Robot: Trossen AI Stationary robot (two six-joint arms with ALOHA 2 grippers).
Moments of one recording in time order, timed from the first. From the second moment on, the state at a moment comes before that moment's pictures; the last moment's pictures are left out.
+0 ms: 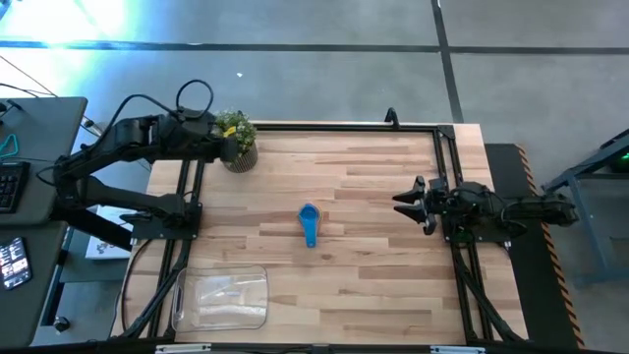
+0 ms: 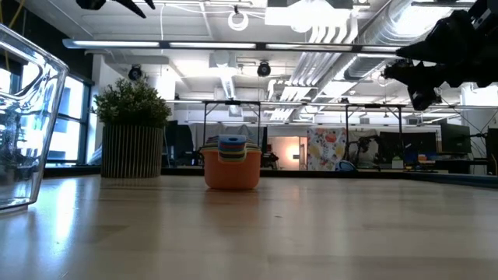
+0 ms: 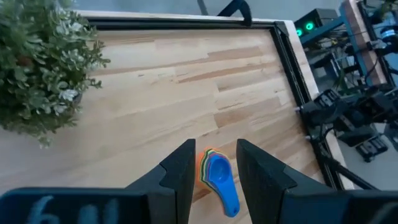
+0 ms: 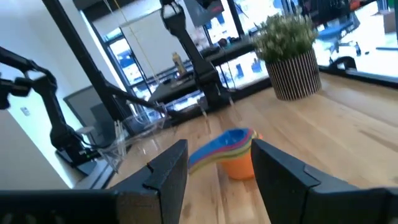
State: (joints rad) left arm 0.25 1.01 1.40 -1.15 -0.23 -1.01; right arm 0.00 0.08 0.01 0.11 0.01 0.39
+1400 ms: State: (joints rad) left arm -0.10 1.34 1.40 -0.75 -0.25 -1.01; right arm 0.00 0.08 0.01 0.01 0.01 0.39
